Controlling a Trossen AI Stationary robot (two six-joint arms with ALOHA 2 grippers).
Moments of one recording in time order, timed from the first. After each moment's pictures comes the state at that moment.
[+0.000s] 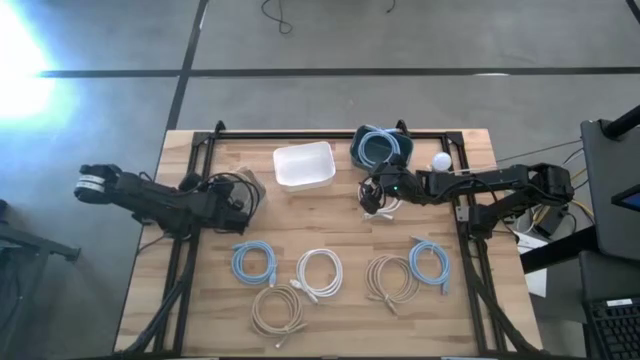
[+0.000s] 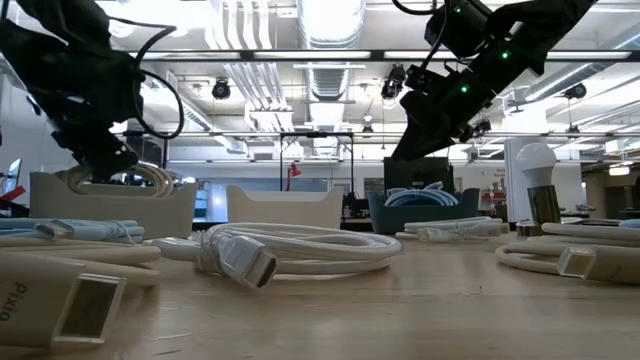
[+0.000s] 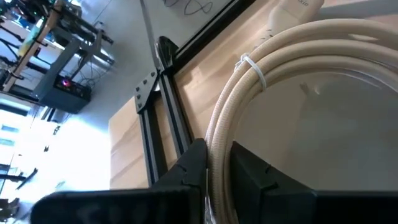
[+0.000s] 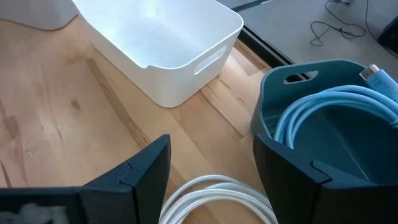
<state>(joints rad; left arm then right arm) -0.08 1.16 0.55 -1.23 -0.96 -1.17 -0.18 1.34 0.68 -0.02 0.42 0.23</state>
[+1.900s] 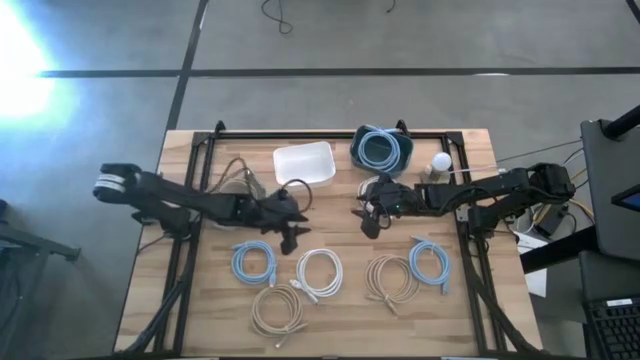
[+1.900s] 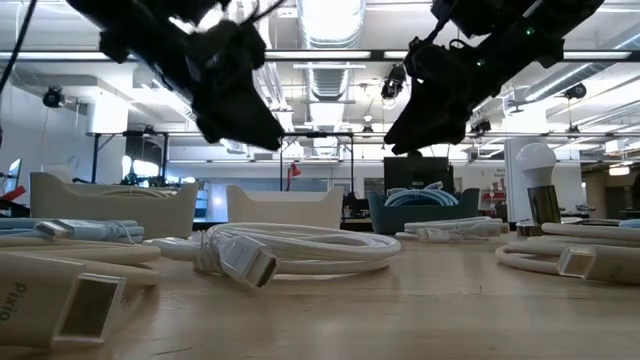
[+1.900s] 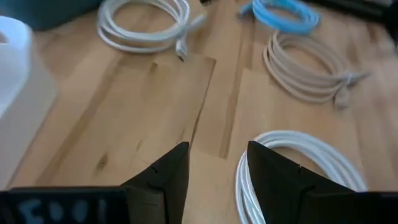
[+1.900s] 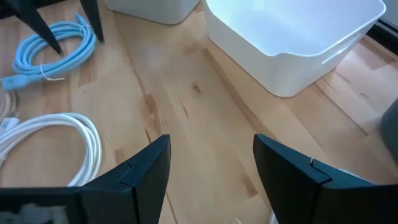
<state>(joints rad) -0.08 1.38 0.73 0.05 -0.15 -0.33 -0.02 1.34 0.68 0.02 0.23 0.34</state>
